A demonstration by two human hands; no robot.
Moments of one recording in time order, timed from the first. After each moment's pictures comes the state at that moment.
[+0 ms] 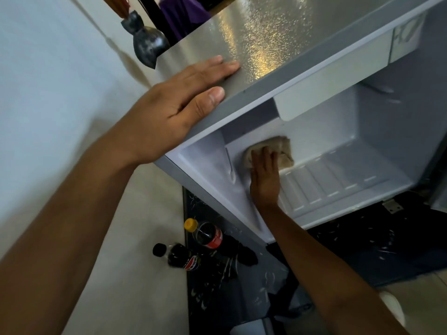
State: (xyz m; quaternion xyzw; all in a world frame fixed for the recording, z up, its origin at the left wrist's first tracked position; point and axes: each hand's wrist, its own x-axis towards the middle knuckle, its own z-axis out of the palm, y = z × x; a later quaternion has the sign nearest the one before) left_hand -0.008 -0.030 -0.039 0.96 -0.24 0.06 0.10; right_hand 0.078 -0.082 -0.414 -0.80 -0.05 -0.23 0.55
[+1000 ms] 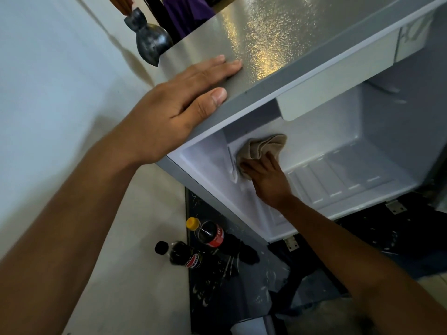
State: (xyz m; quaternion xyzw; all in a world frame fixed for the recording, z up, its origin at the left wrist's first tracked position) left_hand -0.009 -0.033 -0.038 0.97 -0.23 0.05 0.09; right_hand 0.100 -0.115 -0.424 -0.84 -0.31 -0.30 0.32
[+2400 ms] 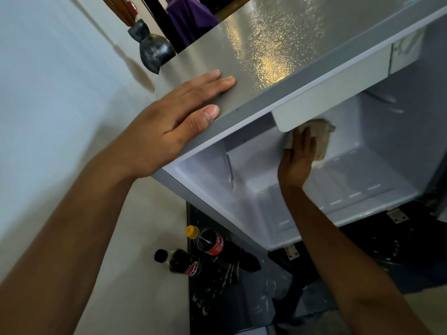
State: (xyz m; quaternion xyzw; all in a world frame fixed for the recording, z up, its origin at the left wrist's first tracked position) left_hand -0.008 -0.034 -0.039 0.97 -0.22 0.04 0.10; right_hand 0.133 -0.150 -0.381 -0.75 0.10 -0.28 0.59
